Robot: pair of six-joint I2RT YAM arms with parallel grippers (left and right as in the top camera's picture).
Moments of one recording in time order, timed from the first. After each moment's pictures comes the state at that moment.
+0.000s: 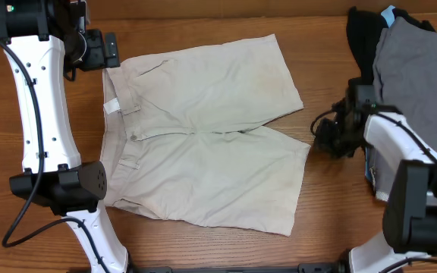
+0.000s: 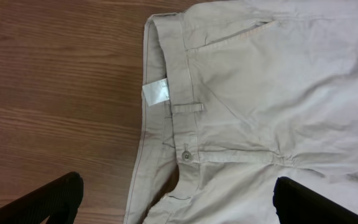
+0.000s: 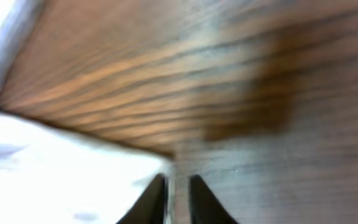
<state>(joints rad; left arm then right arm) 0.10 2.11 2.57 -1.69 0.01 -0.09 -0.07 1.76 1.12 -0.80 -0.28 0.30</state>
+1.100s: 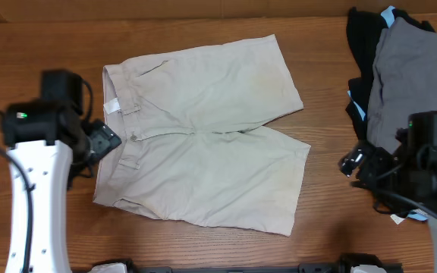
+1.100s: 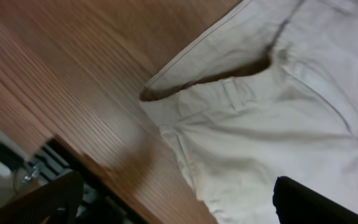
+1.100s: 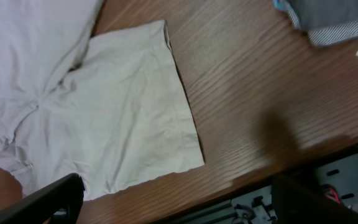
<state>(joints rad) 0.09 1.40 1.45 -1.52 -0.16 -0.75 -0.07 1.08 1.37 -1.58 -0.17 0.57</state>
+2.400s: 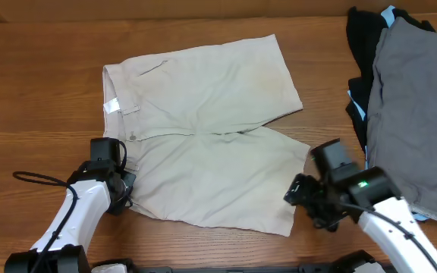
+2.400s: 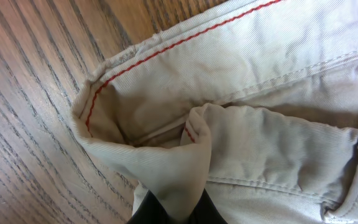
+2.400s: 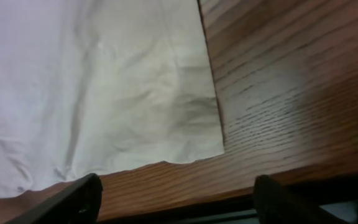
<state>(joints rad) 0.09 1.37 0.58 -0.62 -0.14 -1.10 0.39 1.09 0.80 -1.14 -0.22 0.94</state>
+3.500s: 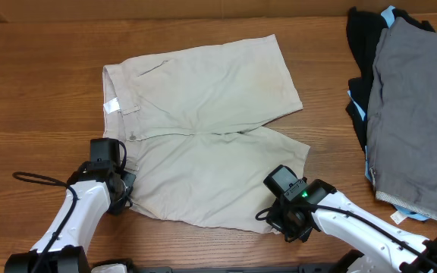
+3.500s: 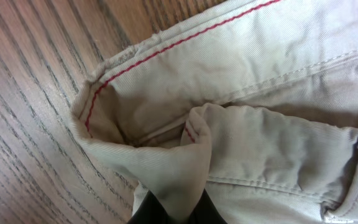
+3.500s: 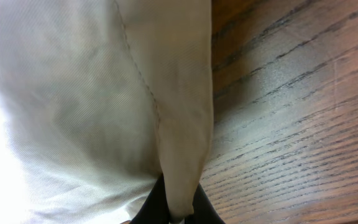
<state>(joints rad) 0.09 1.37 0.58 -0.62 -0.13 -1.10 0.69 1.35 0.57 -0.79 -0.16 1.24</state>
